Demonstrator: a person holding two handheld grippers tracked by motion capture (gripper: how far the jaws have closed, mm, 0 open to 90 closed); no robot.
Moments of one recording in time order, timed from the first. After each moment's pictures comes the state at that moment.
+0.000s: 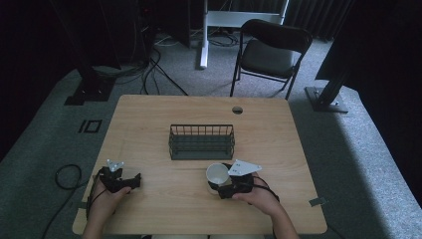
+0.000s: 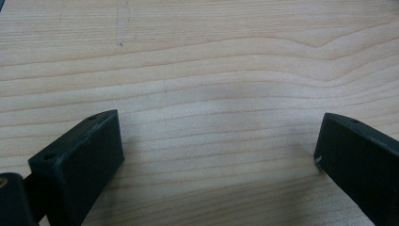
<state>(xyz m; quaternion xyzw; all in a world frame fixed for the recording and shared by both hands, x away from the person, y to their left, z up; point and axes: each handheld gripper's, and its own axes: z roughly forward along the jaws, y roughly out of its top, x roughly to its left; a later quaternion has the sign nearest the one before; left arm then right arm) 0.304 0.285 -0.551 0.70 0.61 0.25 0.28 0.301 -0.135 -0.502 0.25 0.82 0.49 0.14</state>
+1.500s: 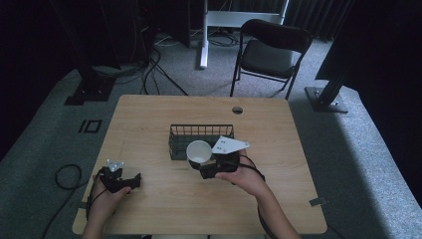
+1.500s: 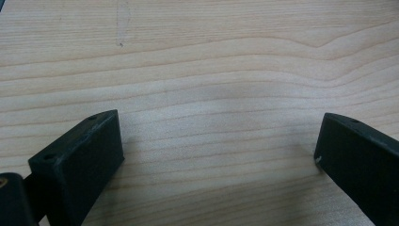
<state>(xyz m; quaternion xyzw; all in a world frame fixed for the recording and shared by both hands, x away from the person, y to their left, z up) 0.304 0.285 -0.551 0.70 0.61 0.25 0.28 0.322 -0.083 -0.419 0.21 0.80 0.54 0.15</state>
